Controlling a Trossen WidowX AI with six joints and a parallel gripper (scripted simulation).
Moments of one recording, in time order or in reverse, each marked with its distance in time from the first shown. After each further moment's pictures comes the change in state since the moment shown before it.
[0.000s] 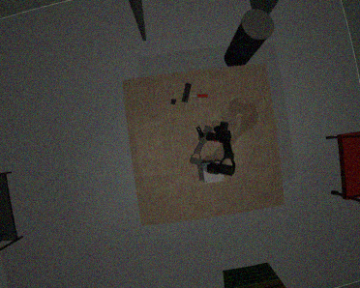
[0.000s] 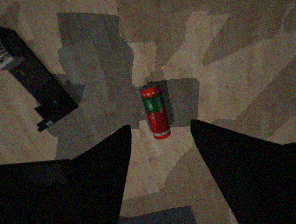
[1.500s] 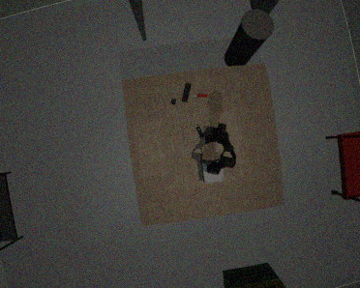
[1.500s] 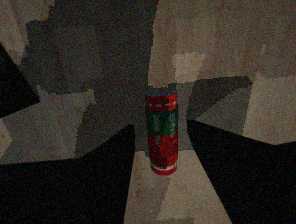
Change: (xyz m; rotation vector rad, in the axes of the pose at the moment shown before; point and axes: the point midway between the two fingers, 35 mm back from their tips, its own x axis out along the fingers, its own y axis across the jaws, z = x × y) arm 0.058 0.000 -0.006 -0.193 0.008 0.001
